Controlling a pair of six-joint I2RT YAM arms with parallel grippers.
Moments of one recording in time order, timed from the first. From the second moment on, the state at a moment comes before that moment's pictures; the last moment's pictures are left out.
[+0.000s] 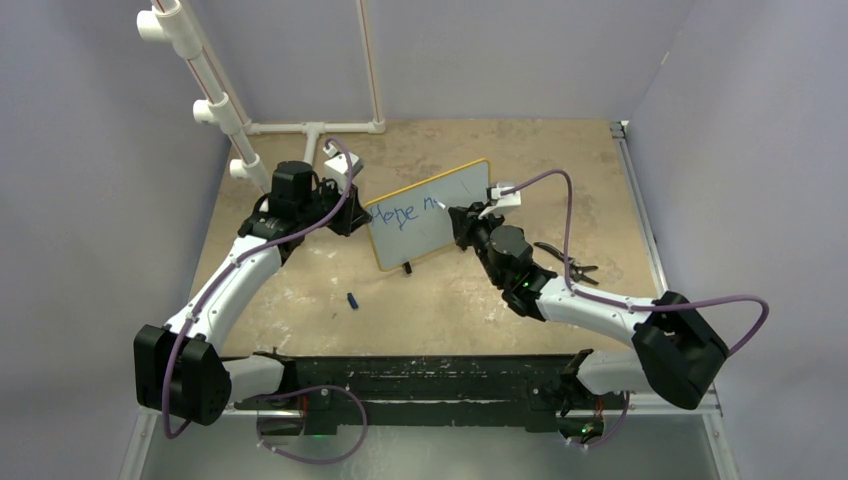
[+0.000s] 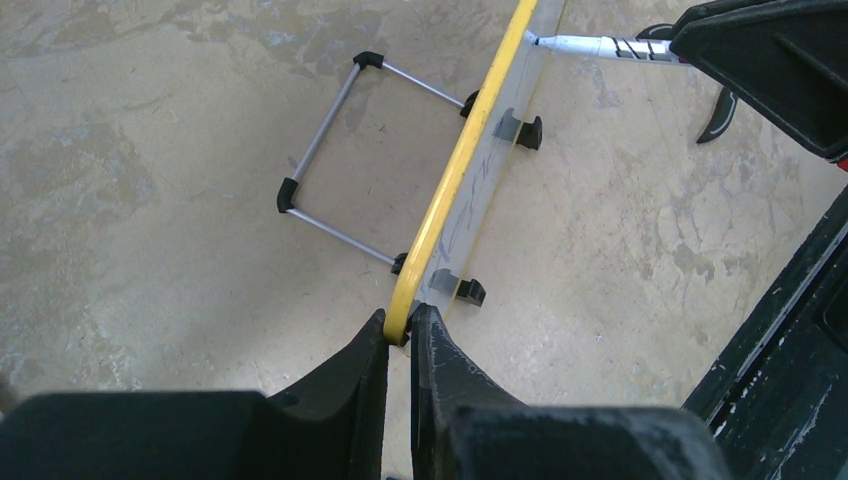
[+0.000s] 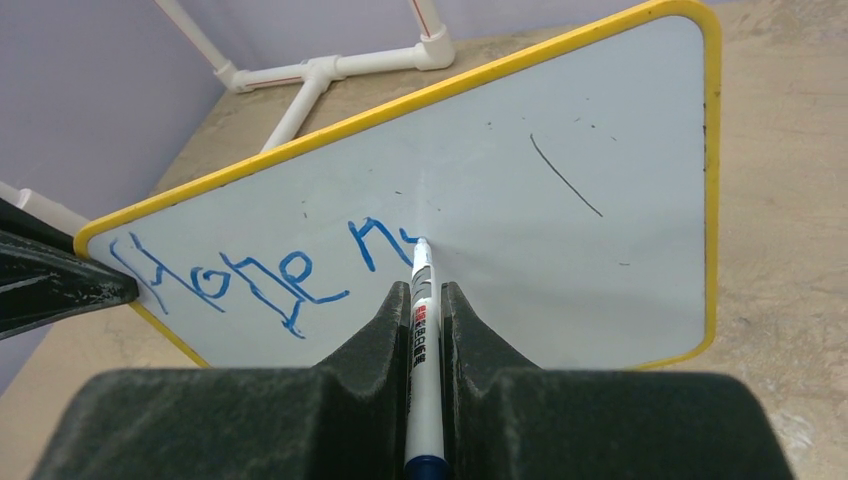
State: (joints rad) left arm -0.26 1.23 0.97 -0.31 0.49 0.04; right arm 0.79 1.30 0.61 0.65 0.45 0.39
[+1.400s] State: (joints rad) left arm -0.26 1.23 0.97 -0.31 0.49 0.04; right arm 0.79 1.30 0.61 0.68 0.44 0.40
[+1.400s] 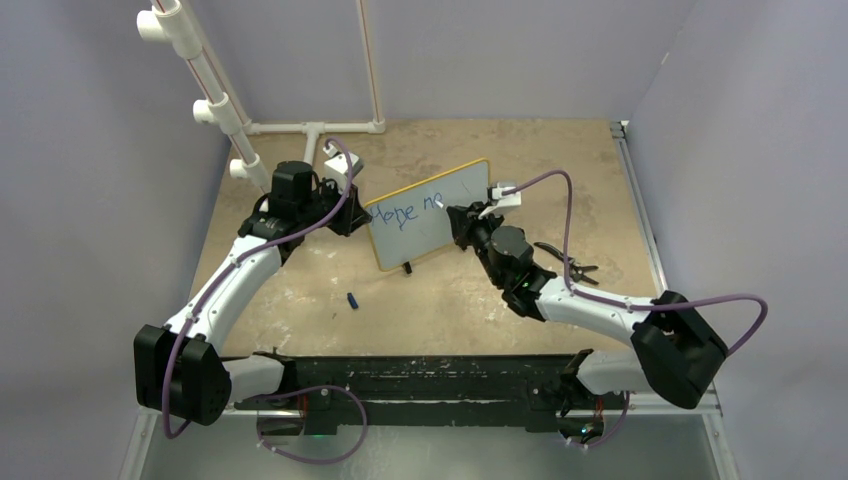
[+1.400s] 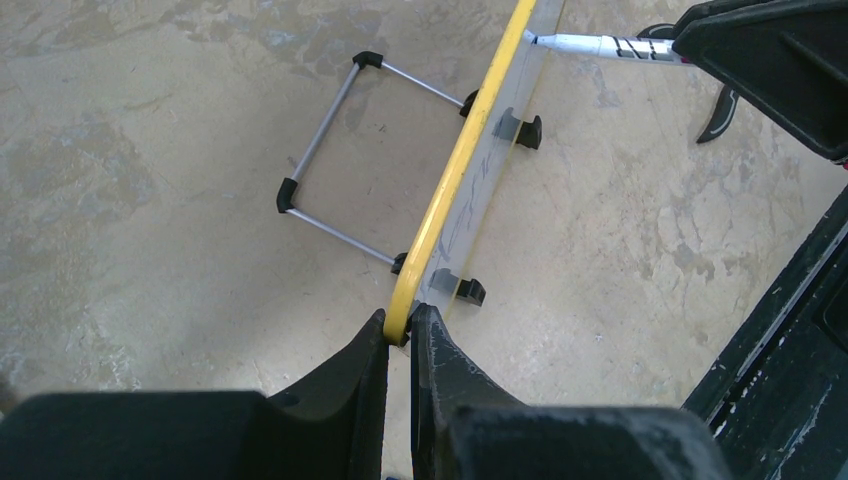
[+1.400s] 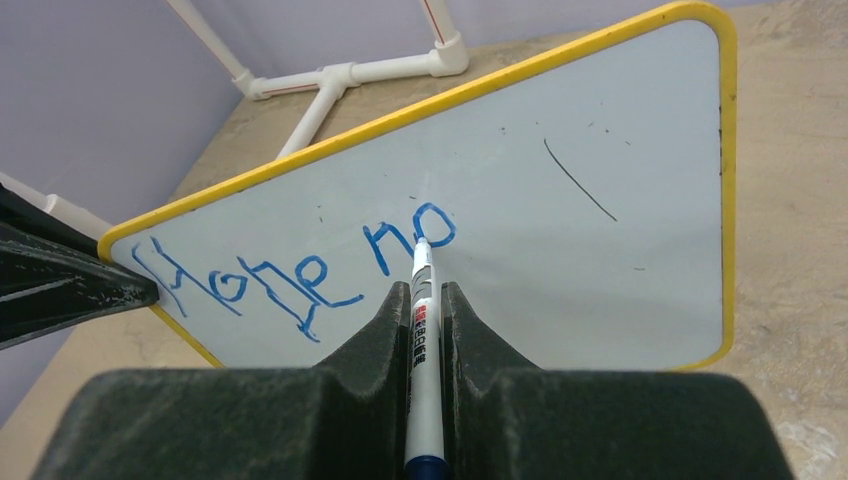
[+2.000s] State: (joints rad) left arm -0.26 1.23 0.97 -0.31 0.49 0.04; right arm 0.79 1.31 0.58 0.63 0.46 0.44
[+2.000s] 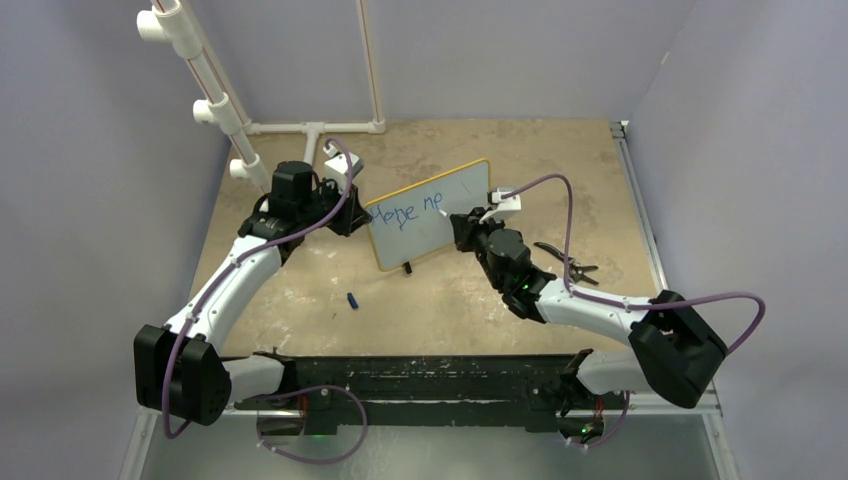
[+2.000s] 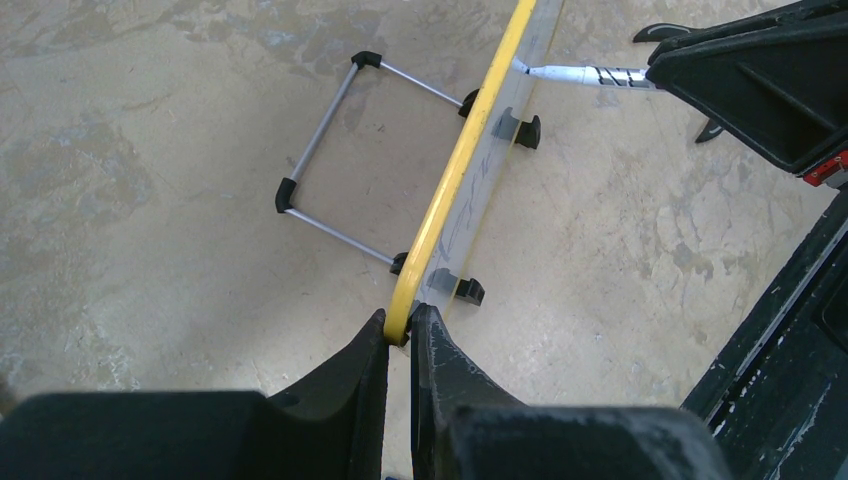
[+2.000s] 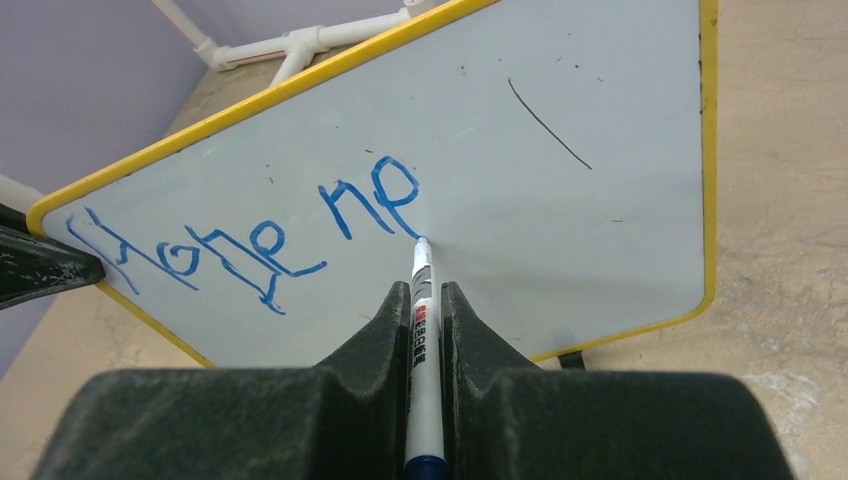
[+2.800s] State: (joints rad) left arm -0.26 1.23 0.97 -0.31 0.49 0.04; right arm 0.79 1.23 0.59 0.63 0.51 0.39
